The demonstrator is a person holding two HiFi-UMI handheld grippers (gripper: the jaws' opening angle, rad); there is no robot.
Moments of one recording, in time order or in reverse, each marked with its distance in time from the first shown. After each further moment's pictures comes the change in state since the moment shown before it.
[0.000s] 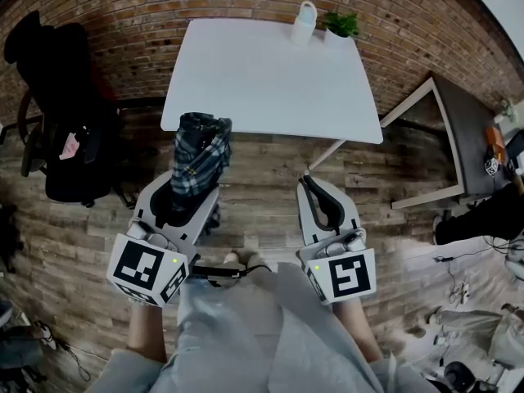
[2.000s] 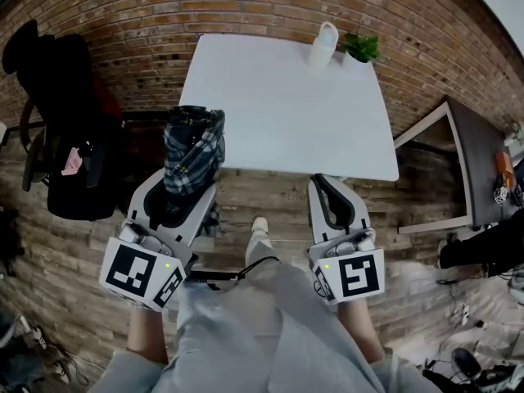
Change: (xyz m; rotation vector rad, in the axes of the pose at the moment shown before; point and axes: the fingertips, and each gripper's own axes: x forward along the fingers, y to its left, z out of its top) left arm 0.070 0.108 0.036 -0.002 -0.089 0.054; right arm 0.128 -0.047 0.010 -0.015 -0.040 -0.007
